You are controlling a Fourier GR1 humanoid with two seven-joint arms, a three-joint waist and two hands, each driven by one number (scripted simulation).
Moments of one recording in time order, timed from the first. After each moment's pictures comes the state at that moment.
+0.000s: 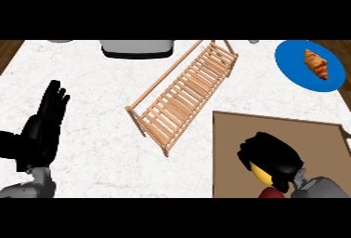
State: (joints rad) left arm -0.07 0.20 0.05 -1.68 0.03 0.17 0.16; right arm -0.15 -0.48 0.45 -1.57 1.10 0.33 -0.28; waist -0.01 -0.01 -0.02
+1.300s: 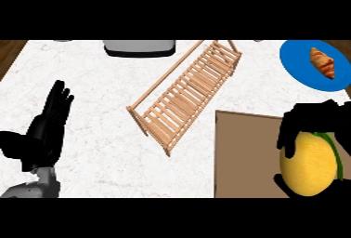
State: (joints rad) left arm -0.07 0.17 0.04 -1.69 0.01 0.16 0.16; right arm -0.34 -0.22 -0.07 -2.21 0.26 0.73 0.42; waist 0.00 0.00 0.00
